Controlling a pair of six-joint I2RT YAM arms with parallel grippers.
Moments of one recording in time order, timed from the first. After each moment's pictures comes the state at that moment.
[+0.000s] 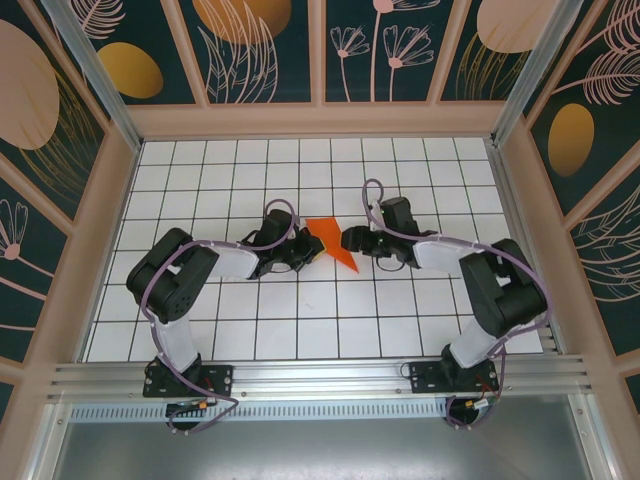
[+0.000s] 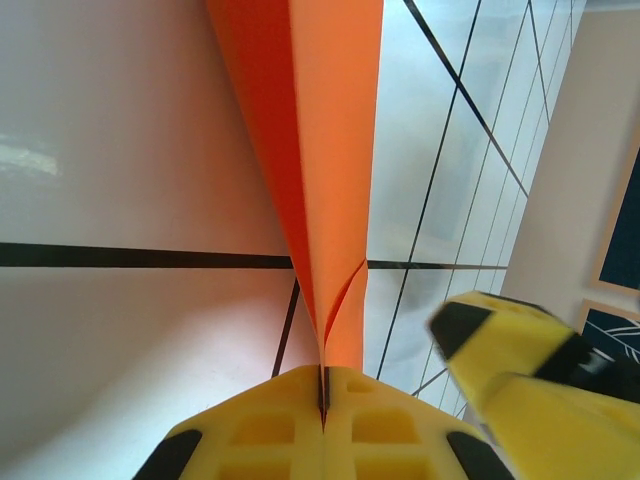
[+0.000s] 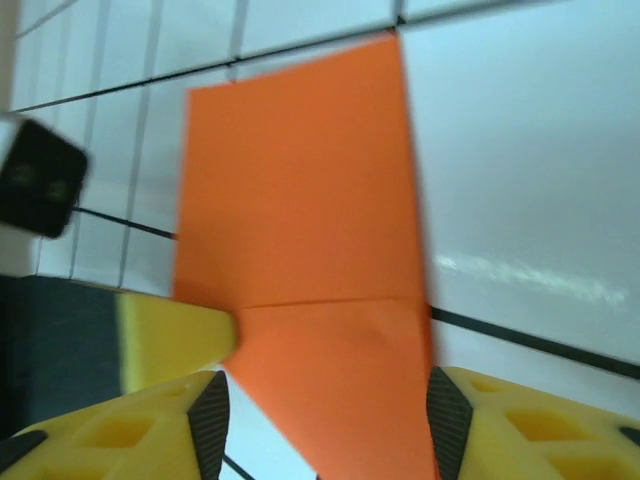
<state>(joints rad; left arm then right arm) -0.62 1.85 0.80 0.39 0.42 -1.28 0.45 1.61 0.75 0.09 -0.46 0.54</state>
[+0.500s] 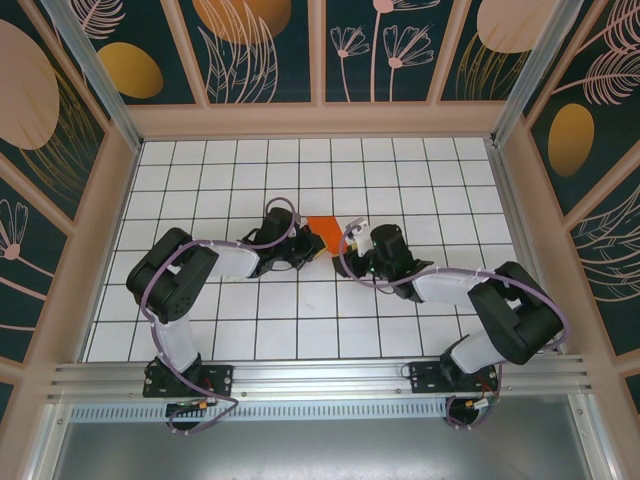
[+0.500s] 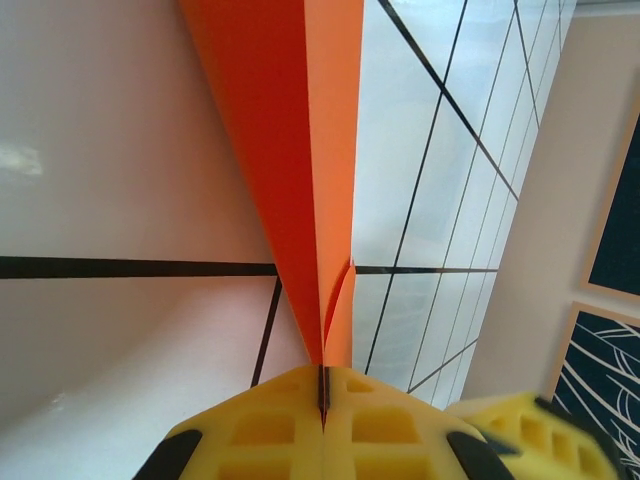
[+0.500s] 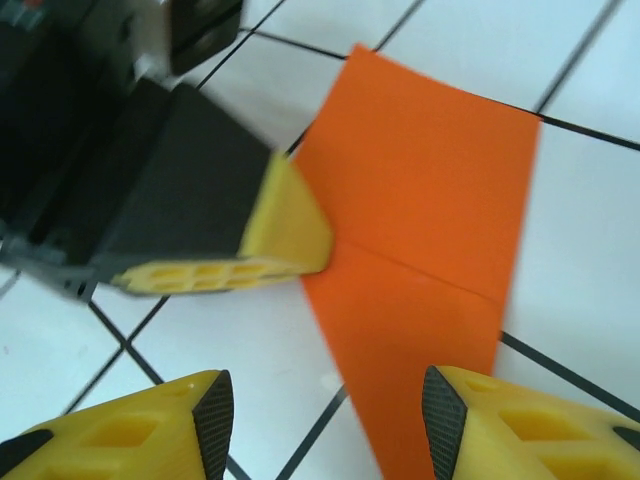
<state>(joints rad) -0.62 1.85 0.82 0.38 0.42 -1.29 0.65 1.47 0.52 0.37 -0.21 0.11</state>
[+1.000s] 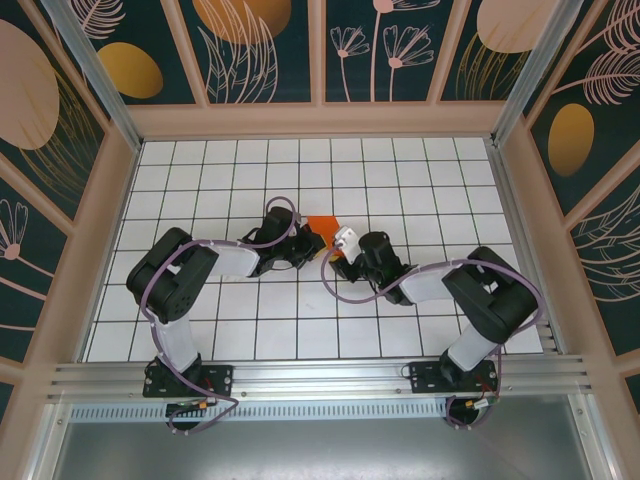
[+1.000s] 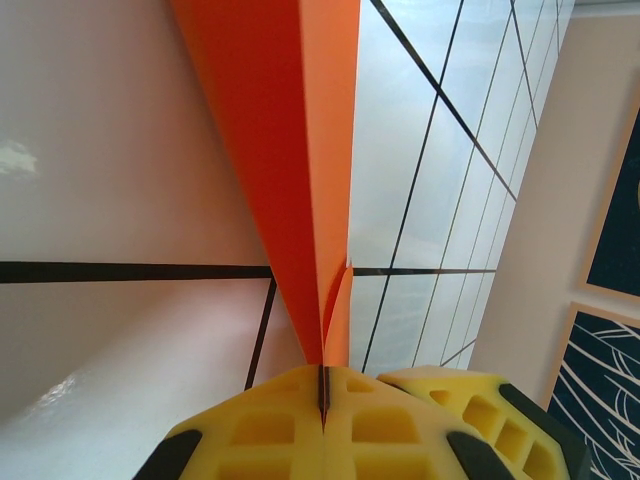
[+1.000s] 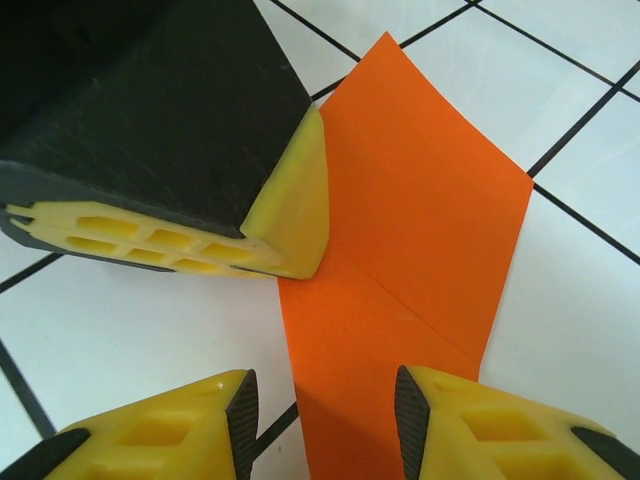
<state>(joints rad) -0.62 1.85 0.83 0.37 0.42 -1.29 0.71 1.63 0.52 0.55 -0.05 -0.17</state>
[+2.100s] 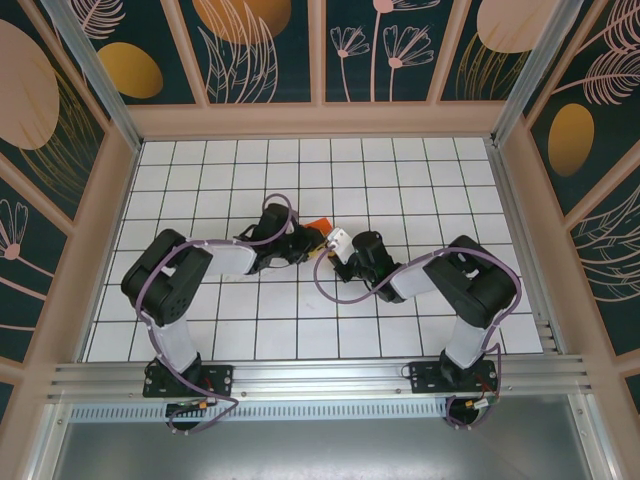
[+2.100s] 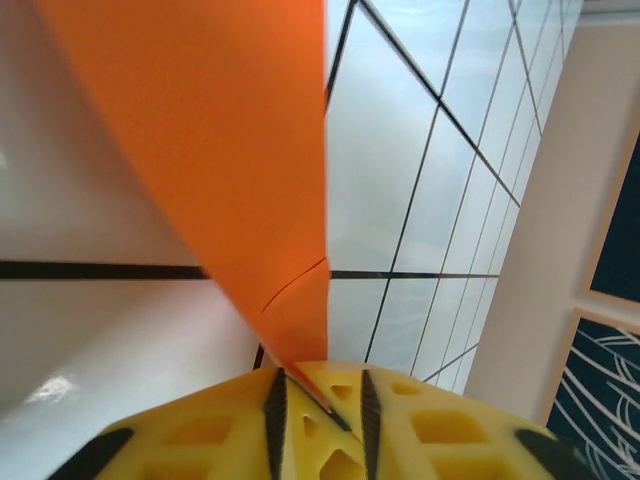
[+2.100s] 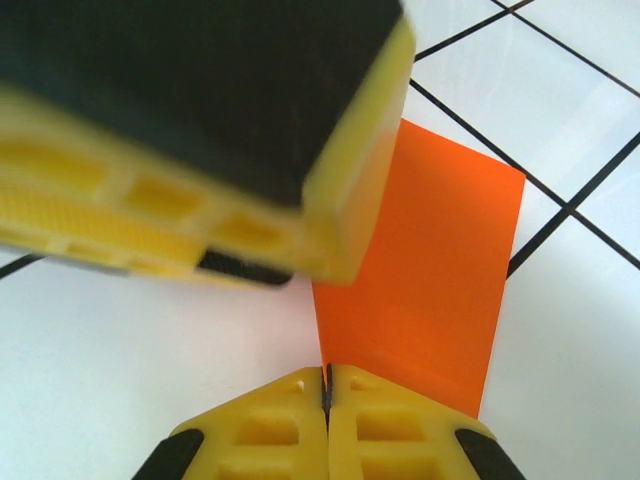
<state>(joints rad) -0.58 1.80 0.84 0.30 0.42 -1.26 0.72 1.76 0.56 0.64 -0.08 -0.21</state>
